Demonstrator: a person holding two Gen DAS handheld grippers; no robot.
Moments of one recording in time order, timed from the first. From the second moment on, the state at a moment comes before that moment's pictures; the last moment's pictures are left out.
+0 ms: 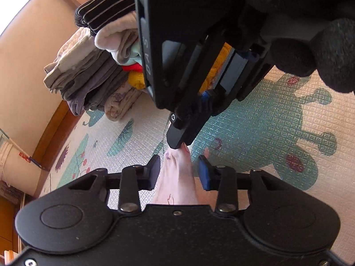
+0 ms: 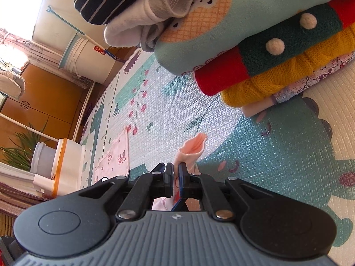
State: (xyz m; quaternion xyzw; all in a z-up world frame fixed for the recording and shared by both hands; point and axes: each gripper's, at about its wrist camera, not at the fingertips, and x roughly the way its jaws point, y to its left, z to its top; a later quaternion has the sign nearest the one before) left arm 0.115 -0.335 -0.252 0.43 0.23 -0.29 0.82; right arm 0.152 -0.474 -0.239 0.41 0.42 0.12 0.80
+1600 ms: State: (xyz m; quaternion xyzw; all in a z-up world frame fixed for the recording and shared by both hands) left arm 0.192 0.094 -0.092 0.07 0.43 -0.23 0.87; right arm 0.066 -0.129 -0.238 -0.16 0.39 0.21 0.88
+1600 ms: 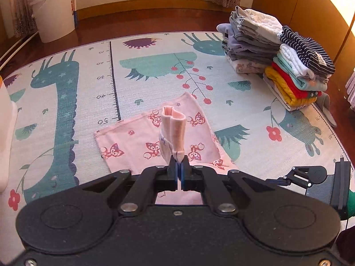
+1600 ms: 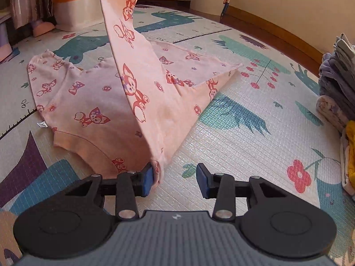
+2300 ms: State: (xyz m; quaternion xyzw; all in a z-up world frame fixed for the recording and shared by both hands) left arm 0.155 0.148 -0.182 0.09 0.49 -0.19 0.85; right arm 0.028 -0.098 -0.239 -0.27 0.35 0.31 0.84
